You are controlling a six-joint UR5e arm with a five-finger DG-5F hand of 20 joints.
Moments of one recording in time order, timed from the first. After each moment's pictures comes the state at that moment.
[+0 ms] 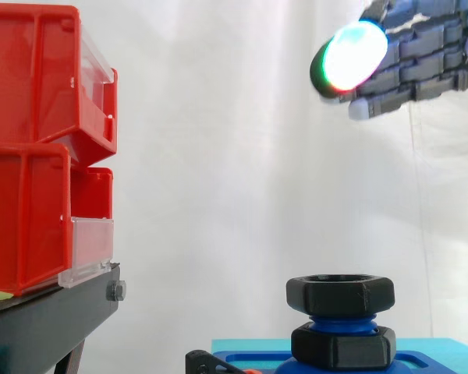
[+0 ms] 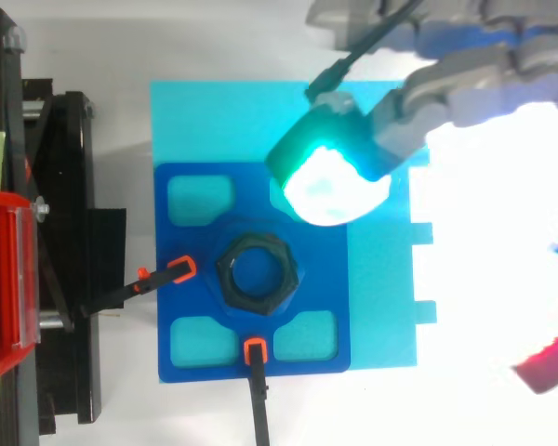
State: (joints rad) arm 0.03 -1.91 -1.35 -3.04 -1.60 -0.94
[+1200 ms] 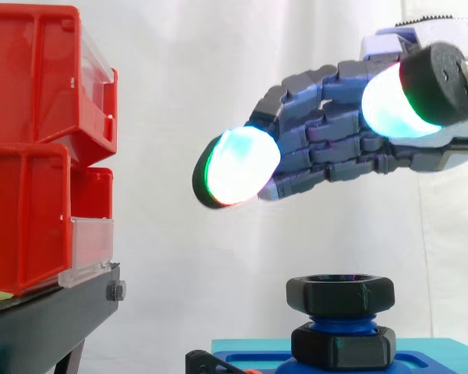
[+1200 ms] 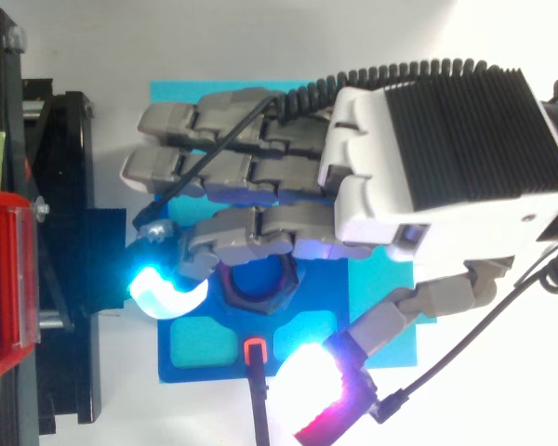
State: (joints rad) arm 0.11 -2.13 -1.27 -2.86 -1.57 -1.01
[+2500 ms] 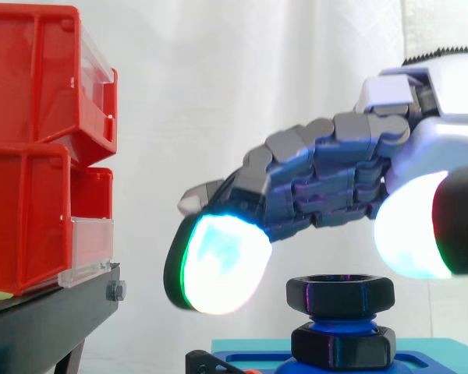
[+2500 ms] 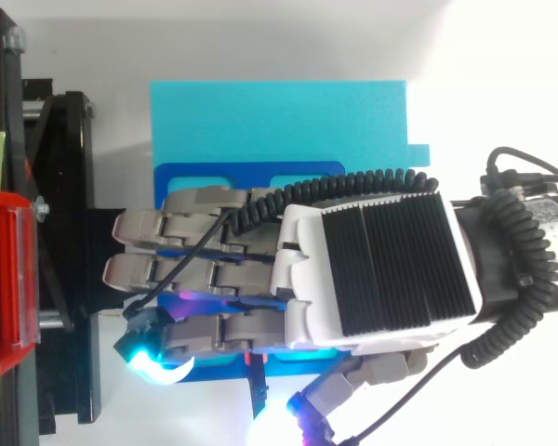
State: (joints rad) arm 0.16 -2.20 -1.27 -2.81 -1.58 -1.17
